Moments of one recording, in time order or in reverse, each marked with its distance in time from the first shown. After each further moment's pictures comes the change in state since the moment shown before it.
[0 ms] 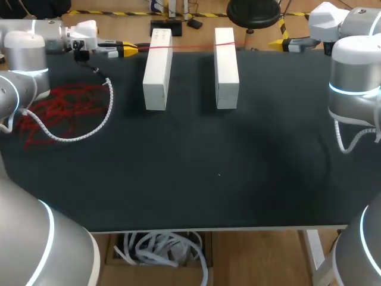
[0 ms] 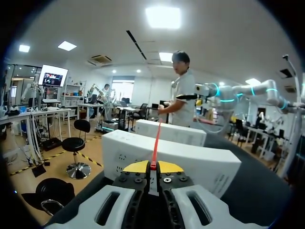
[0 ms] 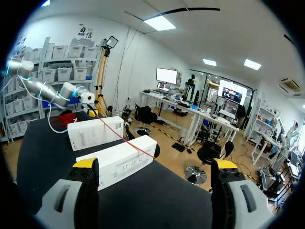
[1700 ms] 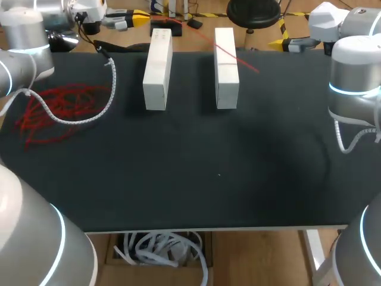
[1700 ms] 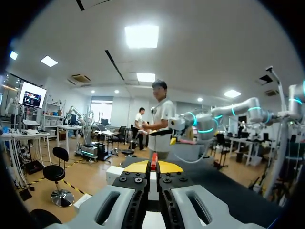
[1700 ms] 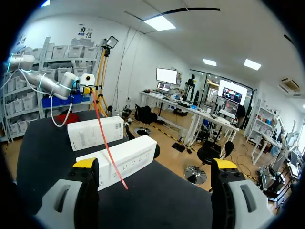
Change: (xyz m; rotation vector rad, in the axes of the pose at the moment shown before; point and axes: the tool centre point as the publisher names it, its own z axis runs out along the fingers) left arm 0.072 -0.139 0.034 0.177 0.198 0.044; right arm 0.000 0.000 0.000 0.000 0.000 0.000
